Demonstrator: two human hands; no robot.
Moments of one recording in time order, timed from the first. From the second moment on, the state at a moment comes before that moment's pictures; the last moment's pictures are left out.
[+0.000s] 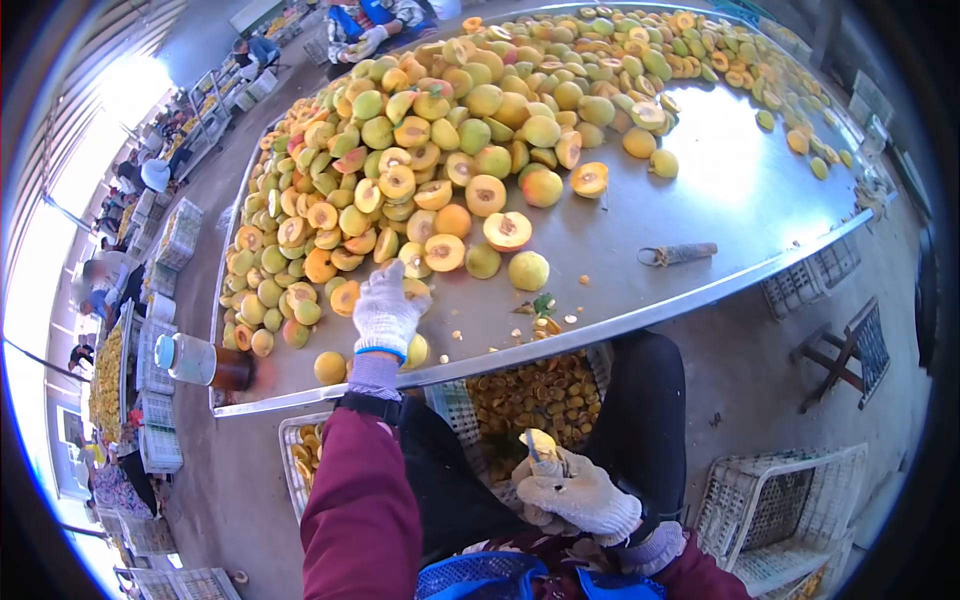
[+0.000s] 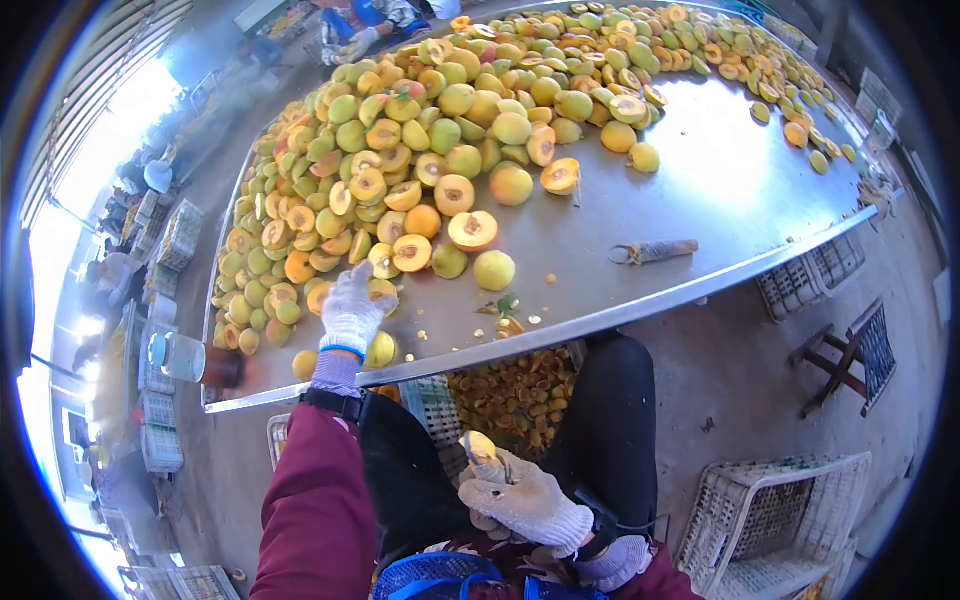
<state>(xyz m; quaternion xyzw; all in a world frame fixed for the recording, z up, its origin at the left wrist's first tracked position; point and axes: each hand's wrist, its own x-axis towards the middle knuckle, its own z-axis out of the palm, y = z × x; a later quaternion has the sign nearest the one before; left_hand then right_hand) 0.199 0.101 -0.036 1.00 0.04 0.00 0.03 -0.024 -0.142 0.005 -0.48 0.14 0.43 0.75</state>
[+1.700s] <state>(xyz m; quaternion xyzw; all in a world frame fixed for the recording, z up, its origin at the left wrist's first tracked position) -0.006 0.033 -0.011 0.61 -0.01 -0.22 0.76 -0.049 -0.139 -0.014 -0.74 0.10 0.16 0.65</state>
